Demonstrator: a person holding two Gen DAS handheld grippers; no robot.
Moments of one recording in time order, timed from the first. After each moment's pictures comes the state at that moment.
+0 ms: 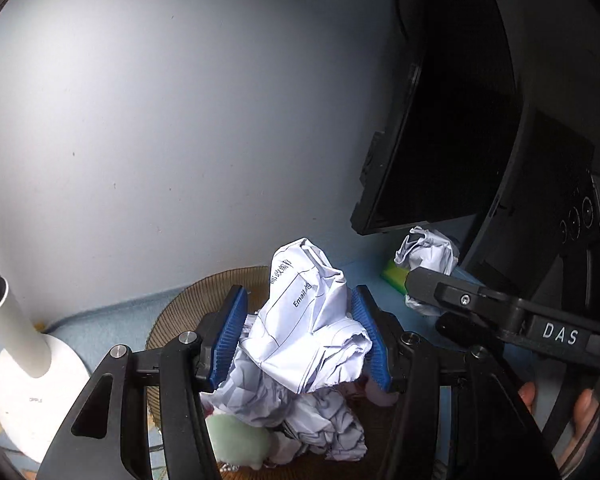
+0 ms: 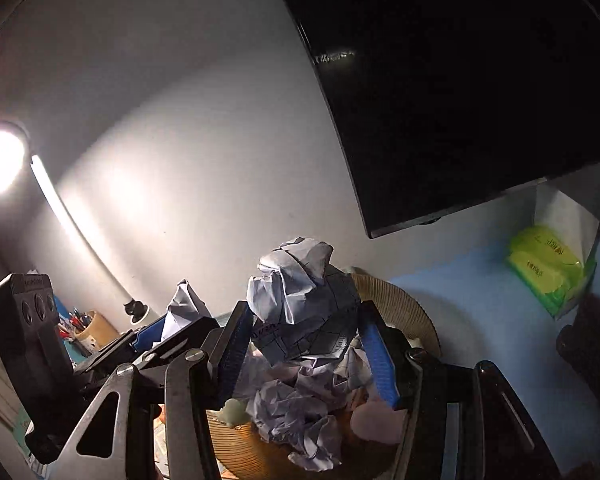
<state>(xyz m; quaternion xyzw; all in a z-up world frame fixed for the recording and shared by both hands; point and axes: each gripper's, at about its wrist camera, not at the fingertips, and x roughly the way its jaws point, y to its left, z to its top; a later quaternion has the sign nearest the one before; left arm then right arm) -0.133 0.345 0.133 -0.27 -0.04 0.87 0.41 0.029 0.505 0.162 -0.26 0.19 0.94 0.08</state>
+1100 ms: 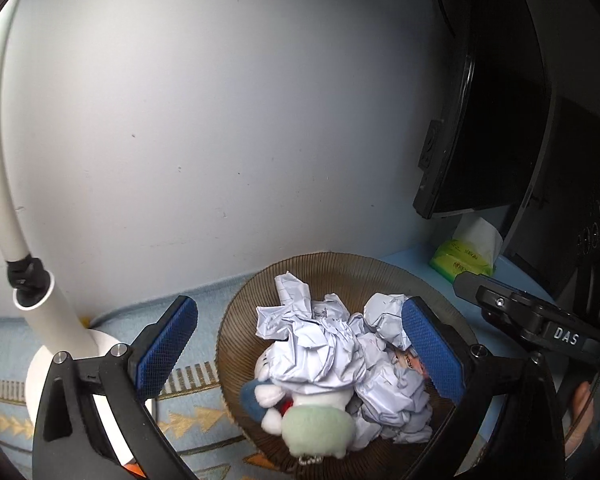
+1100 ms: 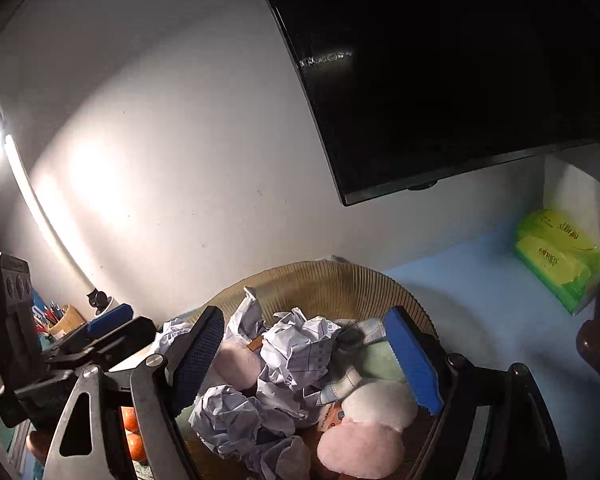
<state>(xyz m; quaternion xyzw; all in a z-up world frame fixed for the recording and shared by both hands) -0.139 0.299 0.136 -0.27 0.00 0.90 0.35 0.019 0.509 0.123 -0.23 0.18 0.95 0.10</state>
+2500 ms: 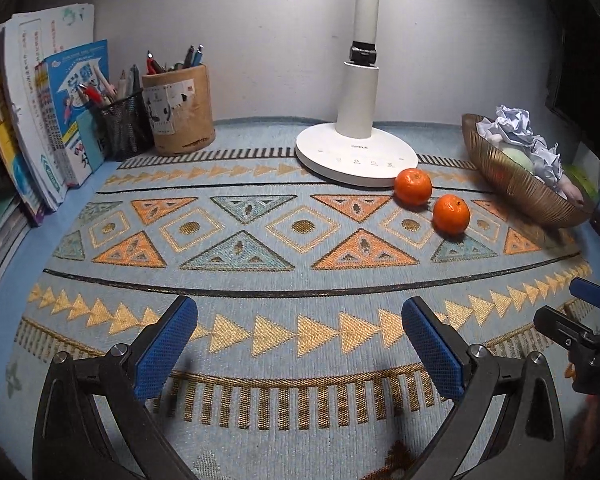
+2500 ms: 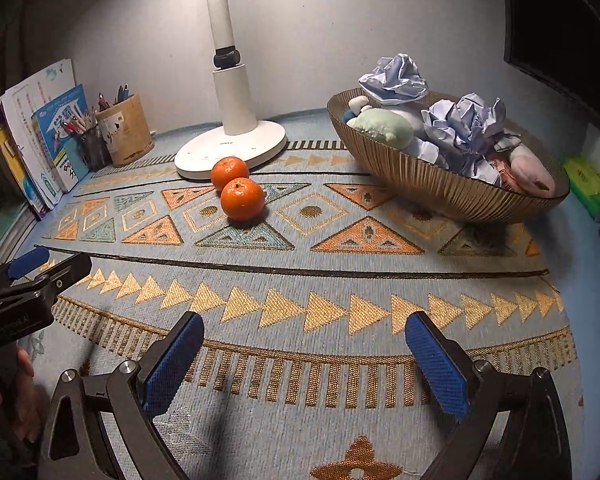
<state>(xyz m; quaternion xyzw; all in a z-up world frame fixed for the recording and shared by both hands) 0.003 0.074 0.025 -0.38 0.02 0.92 0.10 0.095 0.278 0.013 -0.40 0.05 0.91 0.04</state>
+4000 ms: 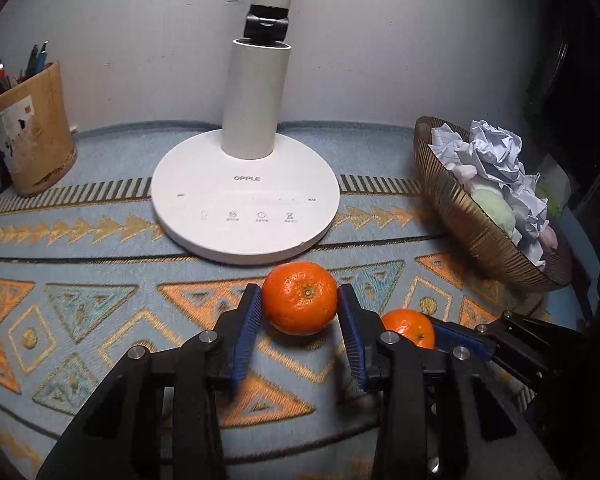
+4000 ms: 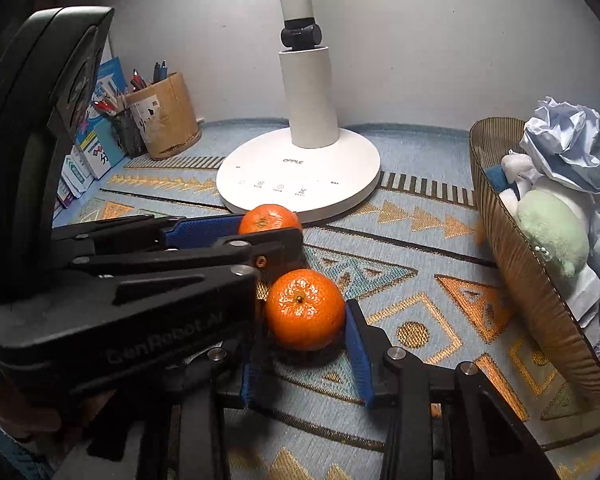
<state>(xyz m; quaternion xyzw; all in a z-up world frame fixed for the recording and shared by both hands) -0.094 0.150 0.026 -0.43 -0.02 0.88 0.21 -0.014 0.256 0.010 -0.42 0.00 0.90 -0.08</state>
